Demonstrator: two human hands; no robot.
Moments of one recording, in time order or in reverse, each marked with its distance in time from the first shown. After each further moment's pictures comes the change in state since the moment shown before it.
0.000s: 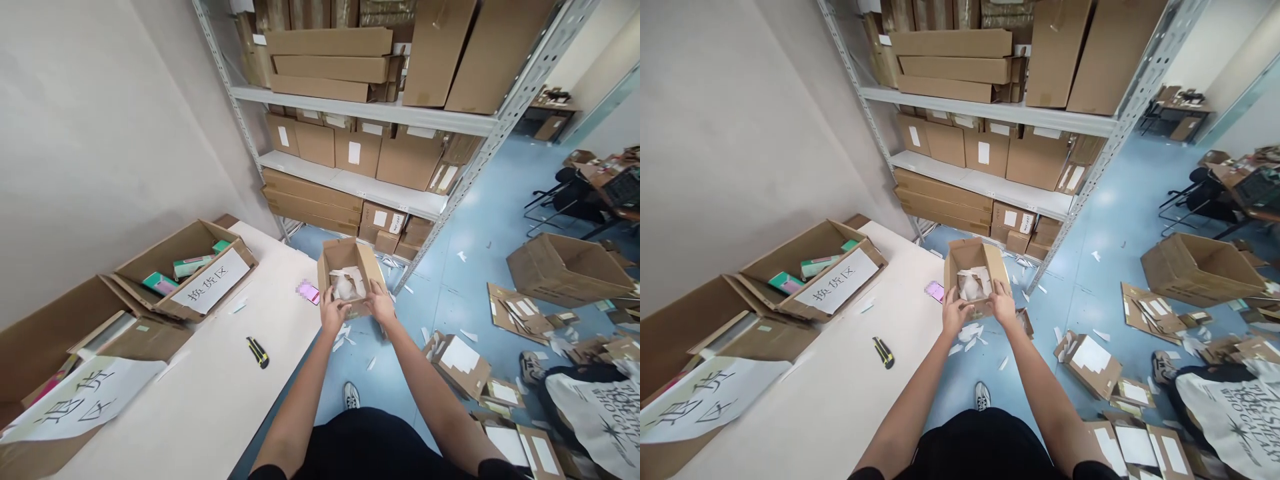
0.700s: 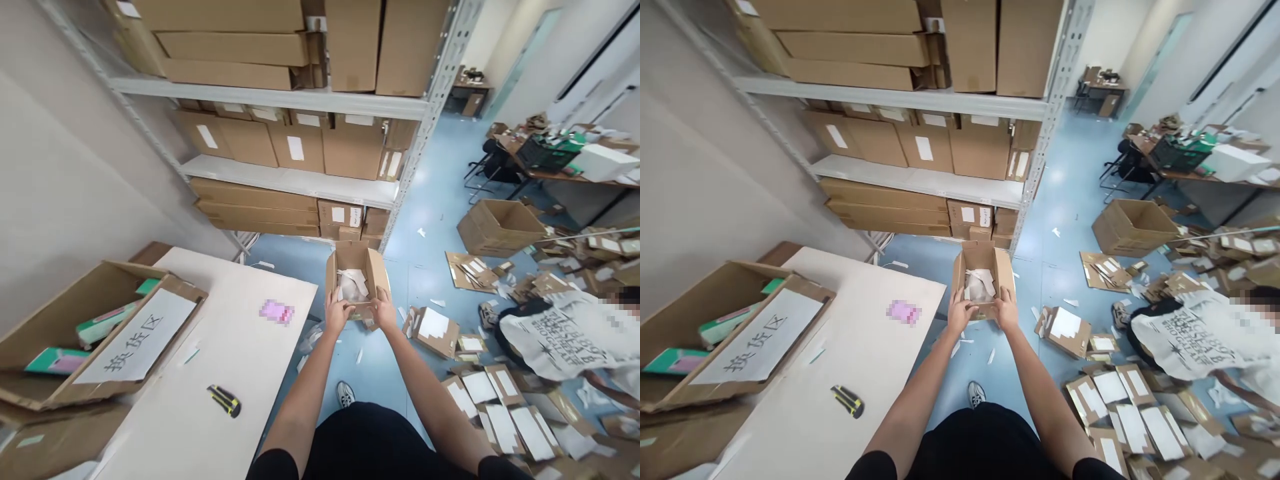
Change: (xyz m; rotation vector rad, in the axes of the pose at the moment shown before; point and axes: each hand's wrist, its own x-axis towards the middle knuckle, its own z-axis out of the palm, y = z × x) left_hand 0.048 0.042 0.110 0.037 -0.347 0.167; right_hand -0.041 0.103 0.009 0.028 0.155 0.337
